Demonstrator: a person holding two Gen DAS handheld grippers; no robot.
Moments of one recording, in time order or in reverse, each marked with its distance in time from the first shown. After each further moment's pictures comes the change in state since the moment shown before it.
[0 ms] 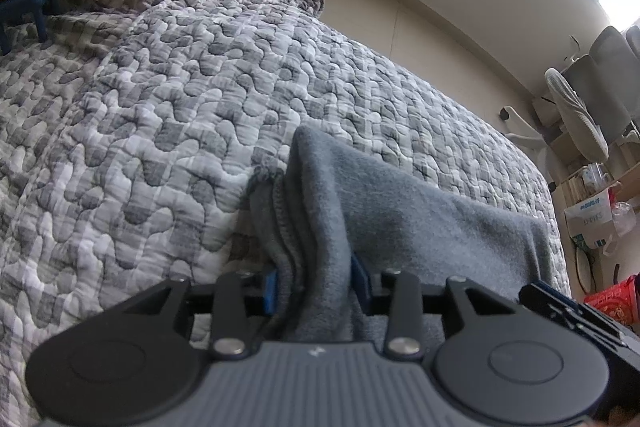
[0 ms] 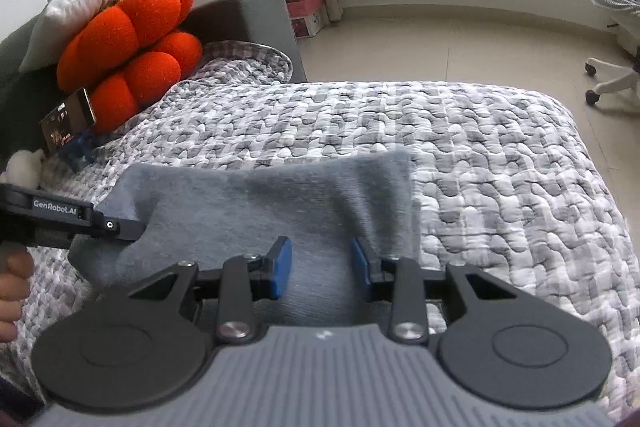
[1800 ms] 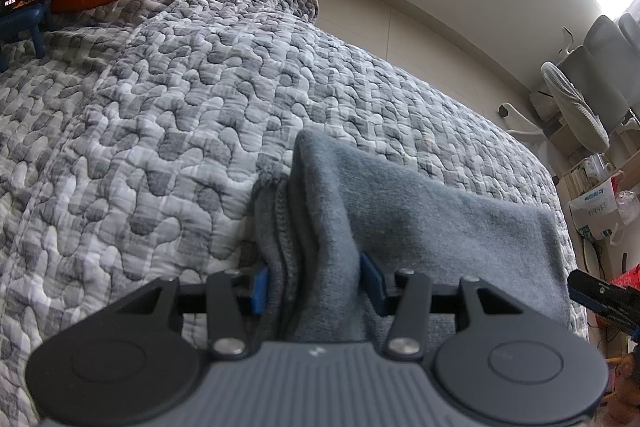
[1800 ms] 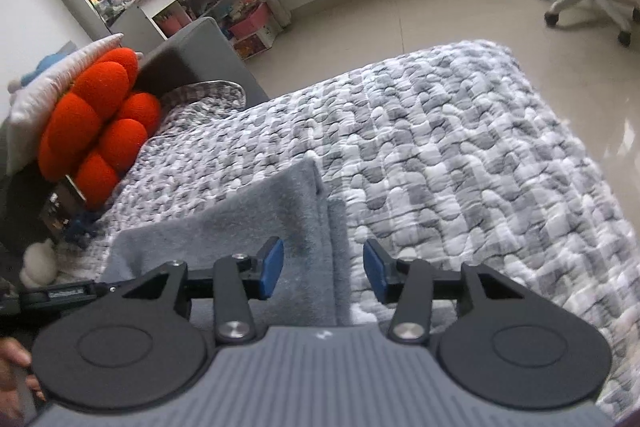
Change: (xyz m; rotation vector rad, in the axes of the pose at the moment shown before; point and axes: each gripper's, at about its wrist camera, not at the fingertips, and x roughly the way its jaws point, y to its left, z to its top) left arm 0.001 0.003 -0.005 0.045 -0.029 0.009; right arm -0.025 -0.067 0.003 0.308 0.014 0.040
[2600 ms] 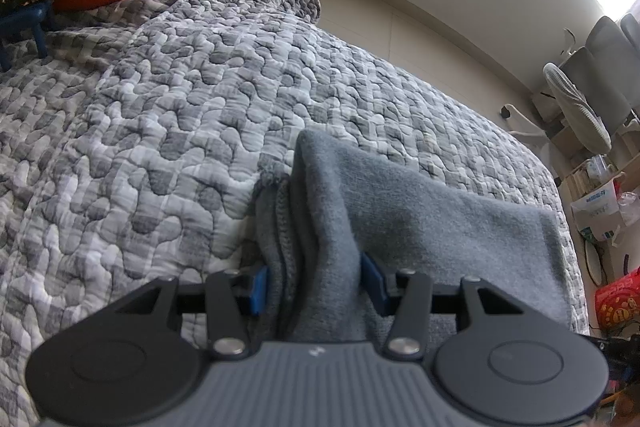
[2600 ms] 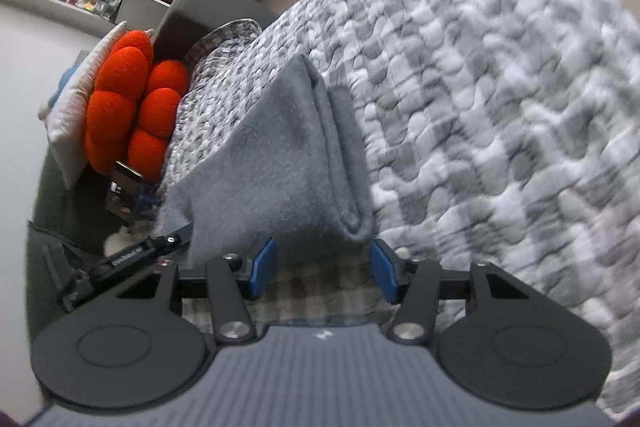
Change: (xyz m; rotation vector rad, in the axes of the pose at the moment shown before) left arm -0.002 -0.002 -0.002 -0.003 -0.005 0.010; right arm -0.003 -0.044 -0.015 0.279 0.285 0.229
